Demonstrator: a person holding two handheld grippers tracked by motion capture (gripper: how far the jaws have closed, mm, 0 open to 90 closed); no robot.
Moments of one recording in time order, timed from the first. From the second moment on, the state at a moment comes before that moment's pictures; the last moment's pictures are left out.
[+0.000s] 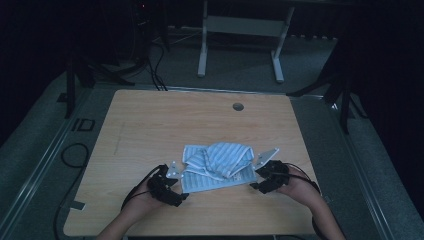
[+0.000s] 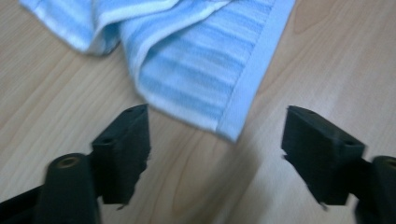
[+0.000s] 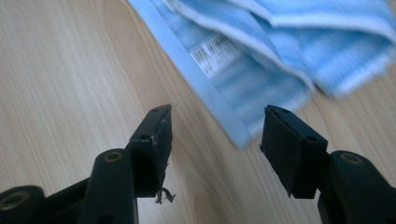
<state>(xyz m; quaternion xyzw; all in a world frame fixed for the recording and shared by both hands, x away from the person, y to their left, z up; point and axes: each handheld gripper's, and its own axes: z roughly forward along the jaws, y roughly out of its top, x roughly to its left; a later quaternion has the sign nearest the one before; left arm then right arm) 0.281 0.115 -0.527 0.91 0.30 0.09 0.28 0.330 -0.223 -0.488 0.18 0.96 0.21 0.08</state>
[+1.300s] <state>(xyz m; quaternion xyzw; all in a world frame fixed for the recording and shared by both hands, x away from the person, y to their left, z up) 0.330 -0.005 -0.530 0.92 0.25 0.17 0.25 0.375 -0.167 -0.476 0.16 0.96 0.23 0.07</state>
